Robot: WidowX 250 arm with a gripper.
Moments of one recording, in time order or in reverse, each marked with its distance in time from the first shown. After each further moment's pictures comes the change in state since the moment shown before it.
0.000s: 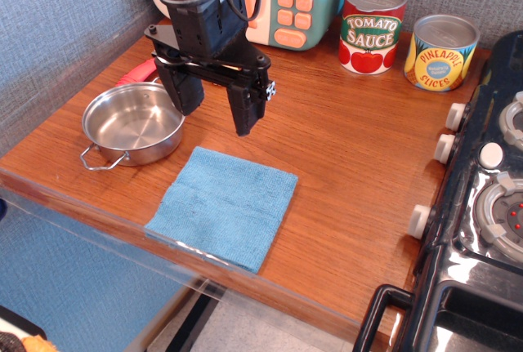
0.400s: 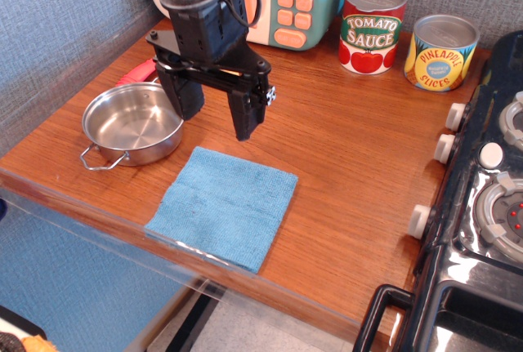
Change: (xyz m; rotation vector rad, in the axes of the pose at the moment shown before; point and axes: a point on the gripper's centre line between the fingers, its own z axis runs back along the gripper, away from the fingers) arm -0.002 0.000 -0.007 -0.009 0.026 0.011
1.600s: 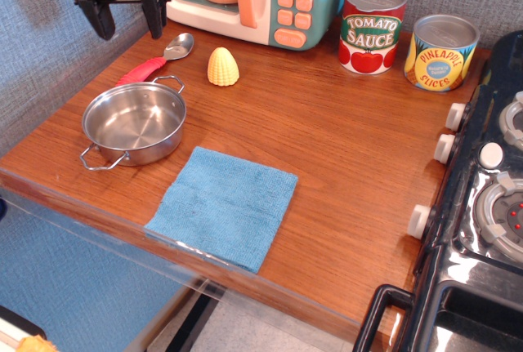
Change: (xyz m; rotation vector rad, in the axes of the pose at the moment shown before) arm 0.090 0.178 -0.026 0.060 -0.015 0.422
